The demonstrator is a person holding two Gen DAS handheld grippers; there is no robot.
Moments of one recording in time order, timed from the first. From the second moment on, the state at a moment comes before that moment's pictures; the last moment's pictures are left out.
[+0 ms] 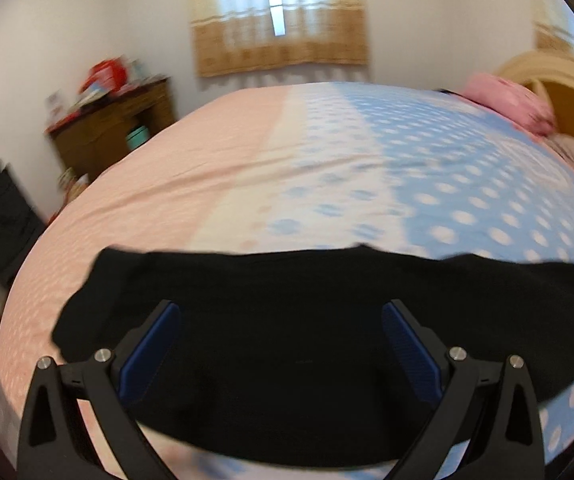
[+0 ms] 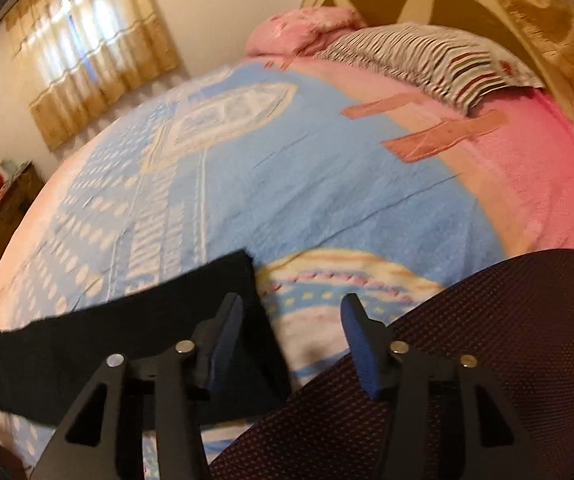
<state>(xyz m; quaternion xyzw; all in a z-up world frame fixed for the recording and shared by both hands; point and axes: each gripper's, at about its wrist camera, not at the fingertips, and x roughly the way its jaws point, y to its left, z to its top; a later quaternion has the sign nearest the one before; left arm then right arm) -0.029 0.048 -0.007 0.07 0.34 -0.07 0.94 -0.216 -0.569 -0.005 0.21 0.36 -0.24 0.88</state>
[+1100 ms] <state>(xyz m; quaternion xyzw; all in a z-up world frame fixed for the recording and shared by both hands) -0.045 0.037 0.009 0.03 0.32 -0.11 0.94 -0.129 -0.357 0.047 0.07 0.39 -0.05 0.92</state>
